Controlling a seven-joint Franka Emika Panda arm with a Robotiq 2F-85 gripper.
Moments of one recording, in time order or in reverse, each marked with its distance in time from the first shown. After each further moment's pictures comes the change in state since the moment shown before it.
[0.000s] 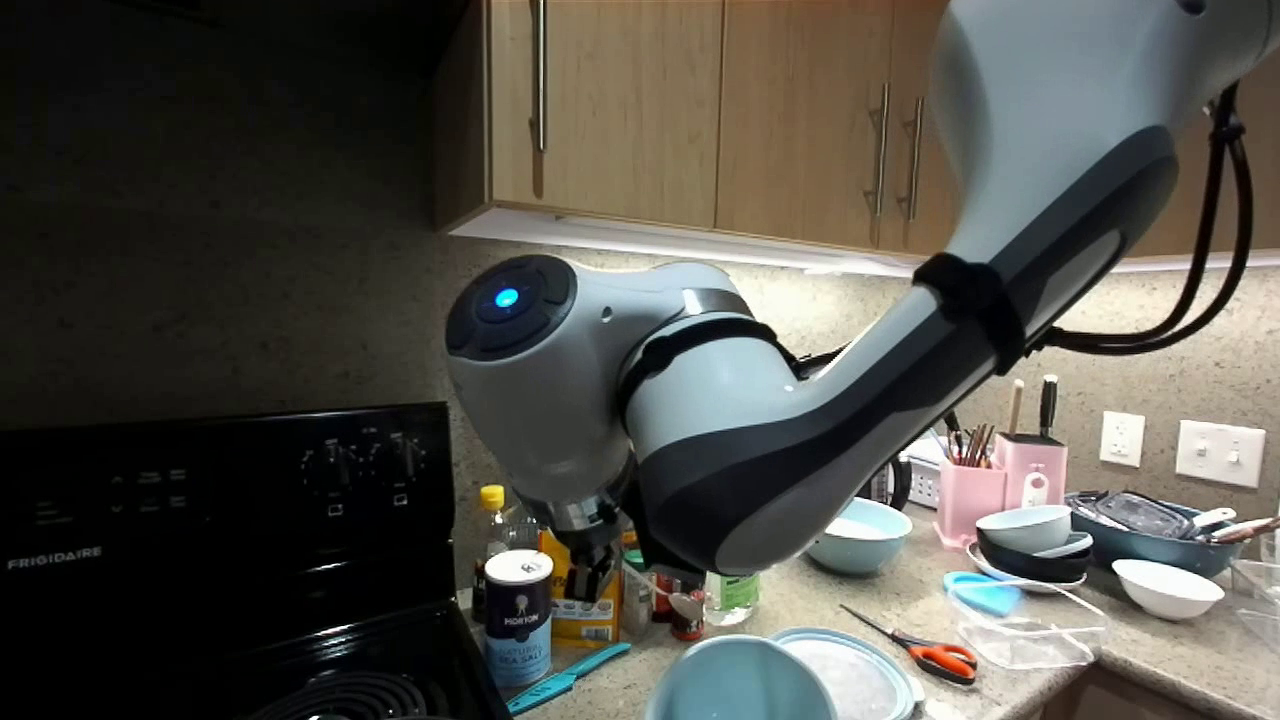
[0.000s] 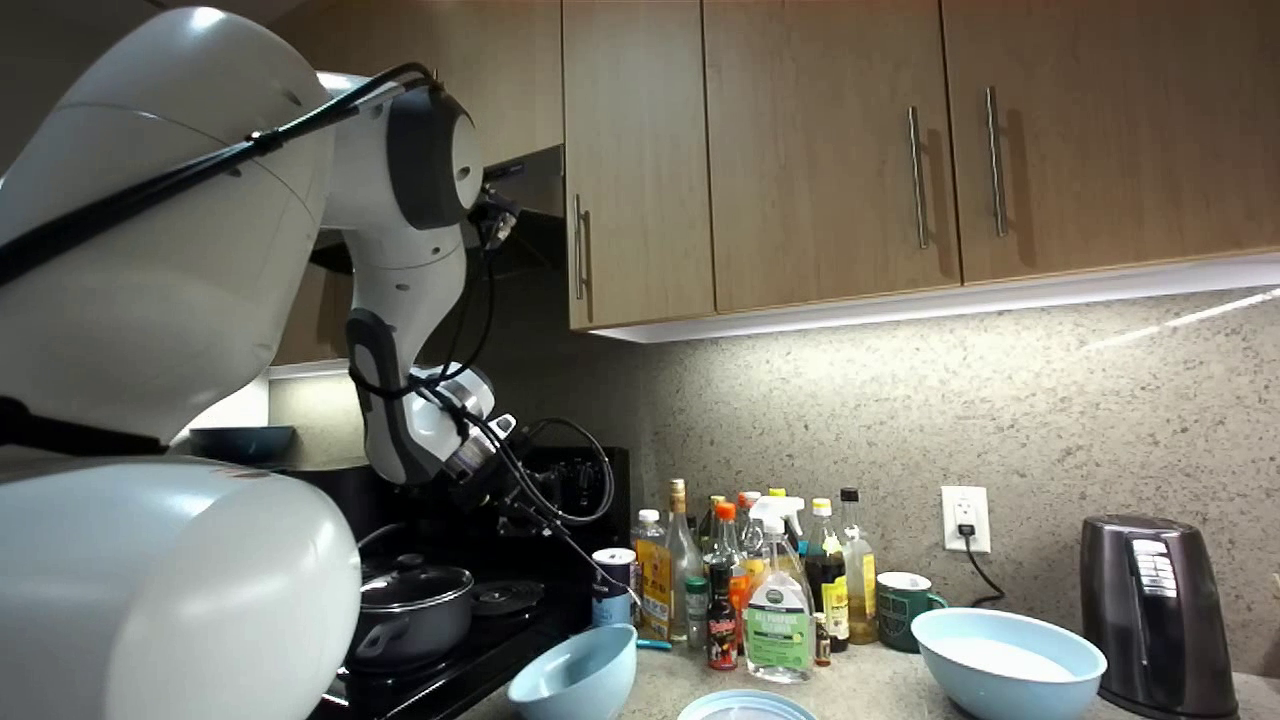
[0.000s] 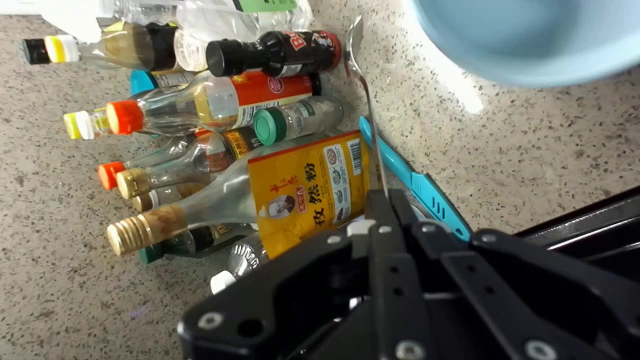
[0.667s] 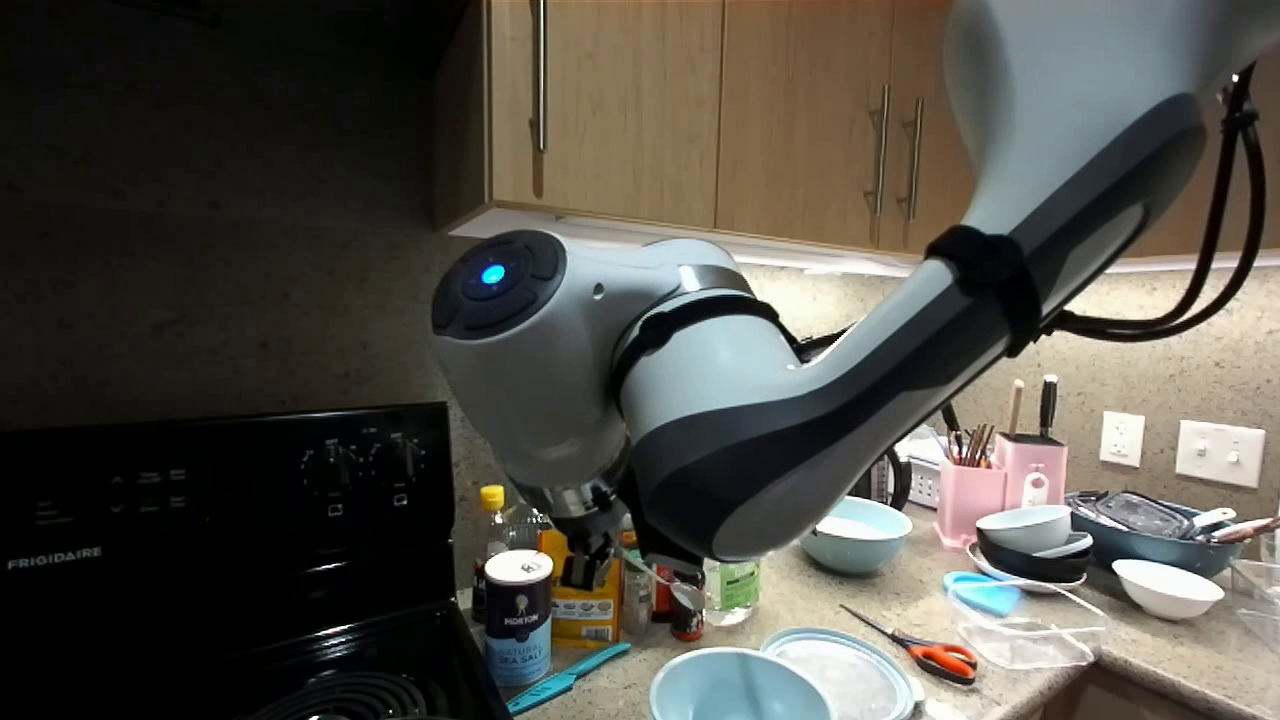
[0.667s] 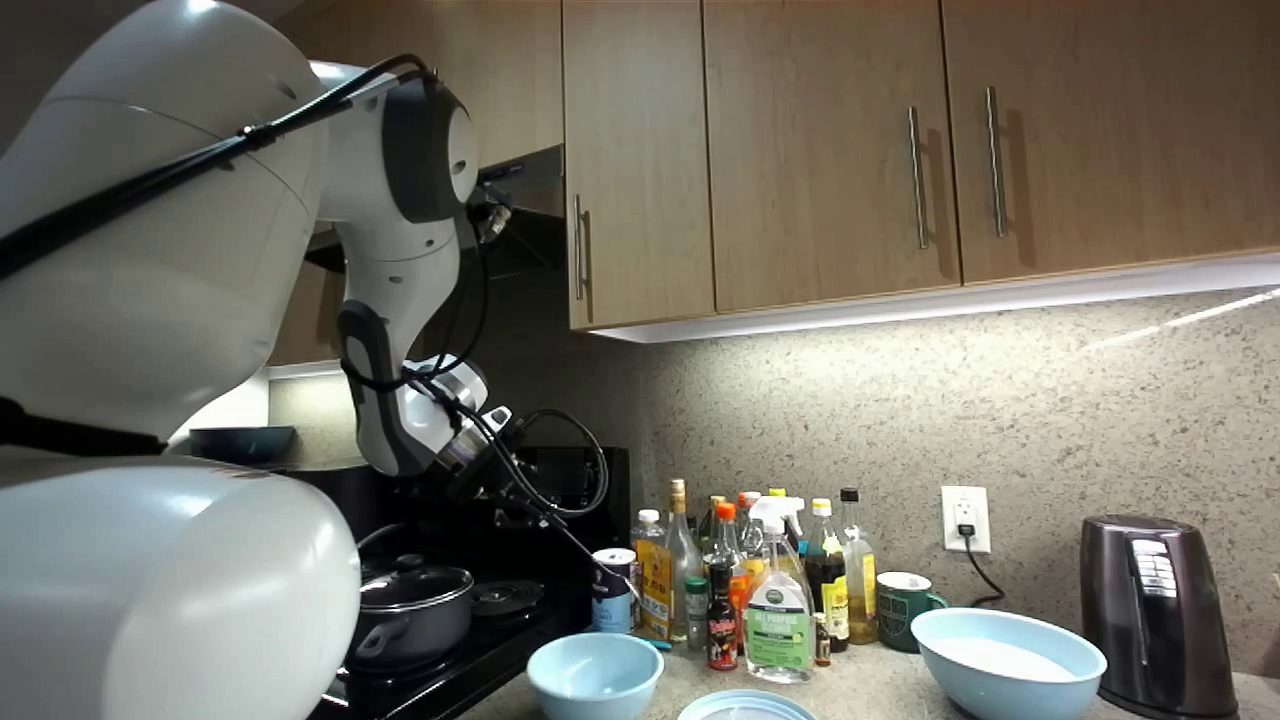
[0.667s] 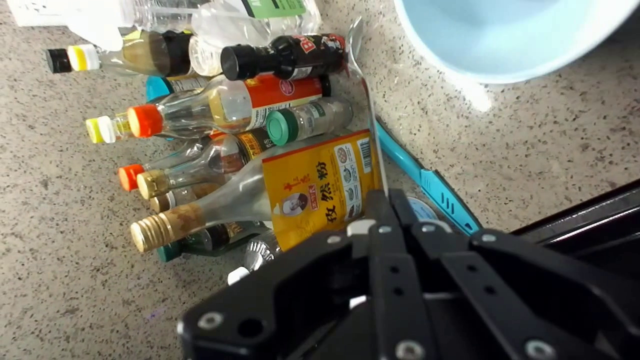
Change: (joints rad) arm -0.005 -0.020 0.022 0.000 0.000 -0.036 0.020
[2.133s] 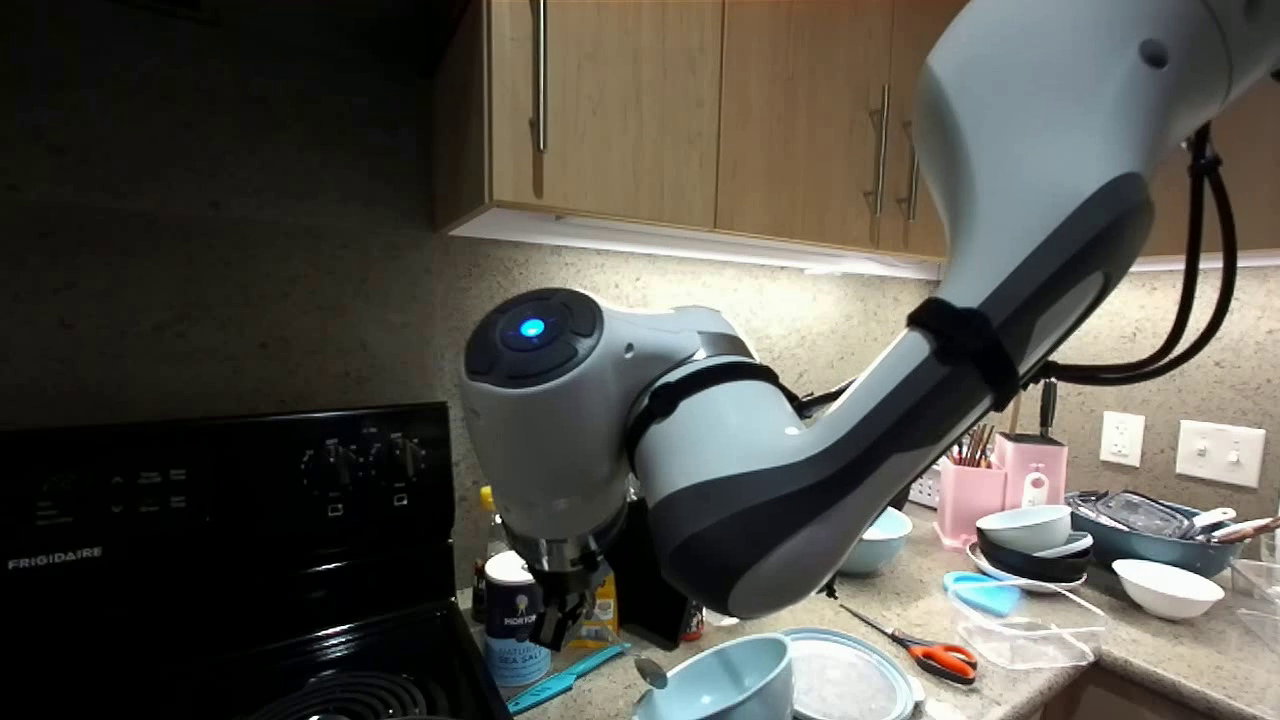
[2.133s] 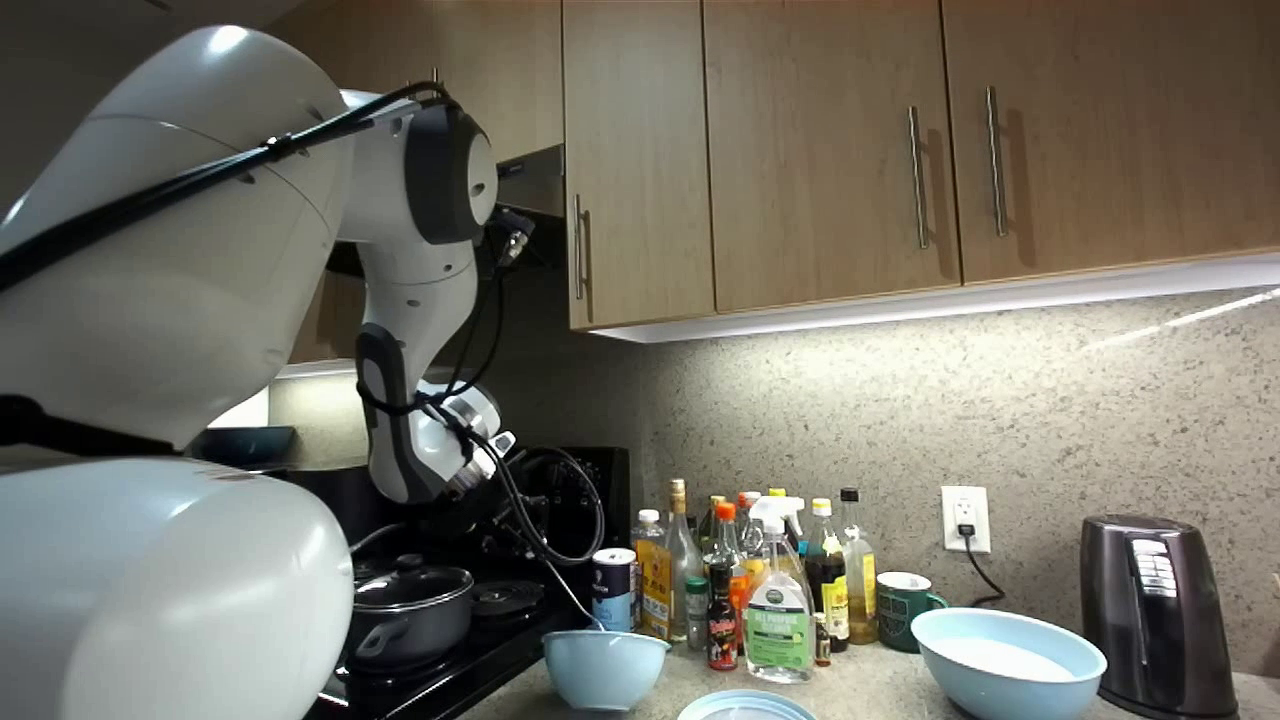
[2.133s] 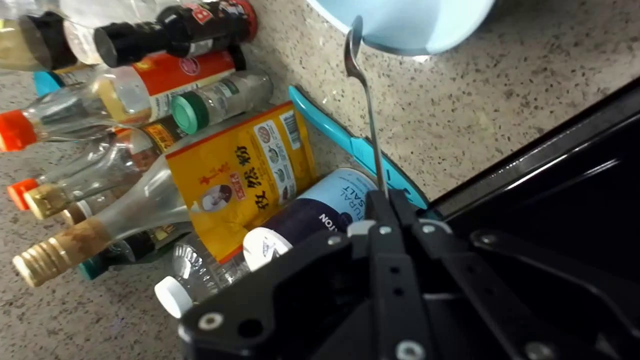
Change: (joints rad) arm -0.063 0.067 0.029 -0.020 0.001 0.206 0.132
